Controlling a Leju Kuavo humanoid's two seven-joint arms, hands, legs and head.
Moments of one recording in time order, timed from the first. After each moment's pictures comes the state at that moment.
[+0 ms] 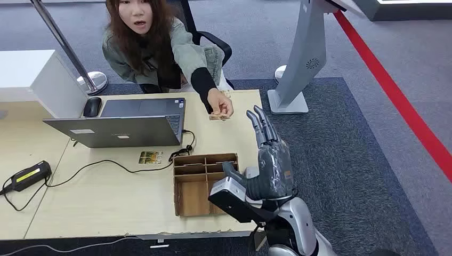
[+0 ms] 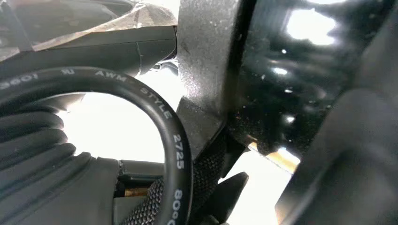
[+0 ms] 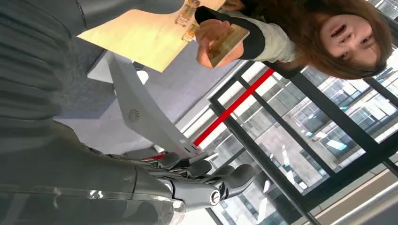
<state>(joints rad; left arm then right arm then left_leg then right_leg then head) -0.14 0.09 -1.14 -0.14 0.45 -0.21 -0.16 -0.36 -0.10 0.62 -1.59 0.87 -0.42 0.31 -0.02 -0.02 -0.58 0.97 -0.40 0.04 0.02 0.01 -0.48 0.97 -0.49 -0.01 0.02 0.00</state>
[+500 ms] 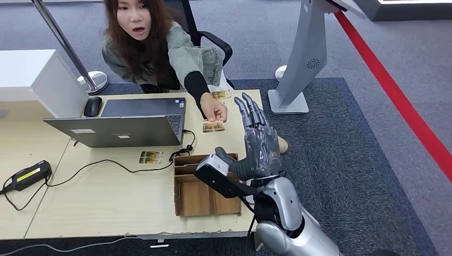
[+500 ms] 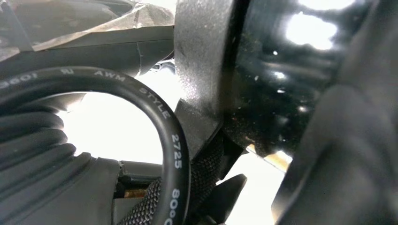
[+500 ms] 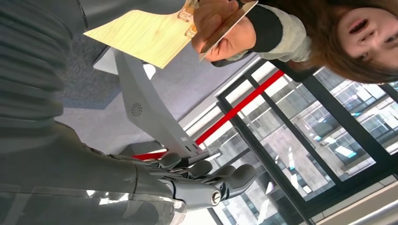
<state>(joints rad) -0.15 0.09 -1.15 -0.14 0.43 -0.21 -0.16 -0.47 -0.04 0.63 -1.42 0.87 -0.41 0.32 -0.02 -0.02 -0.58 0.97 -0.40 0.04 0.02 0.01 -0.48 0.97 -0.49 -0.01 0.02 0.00</state>
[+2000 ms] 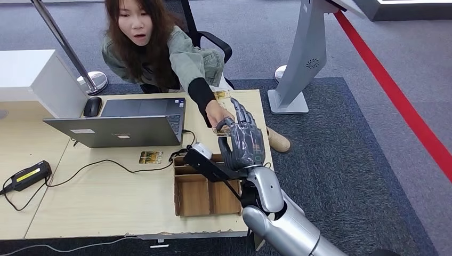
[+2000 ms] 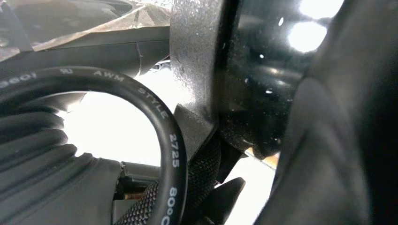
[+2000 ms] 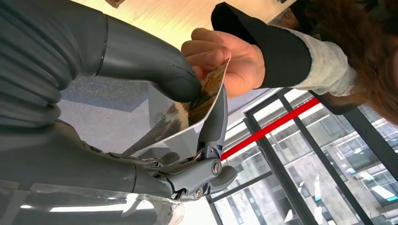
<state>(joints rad) -0.16 0.08 -1.17 -0.14 0.40 -0.21 -0.16 -0.56 0.05 0.65 -1.15 0.85 -0.39 0.36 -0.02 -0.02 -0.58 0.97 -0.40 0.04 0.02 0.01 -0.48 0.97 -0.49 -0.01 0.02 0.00</state>
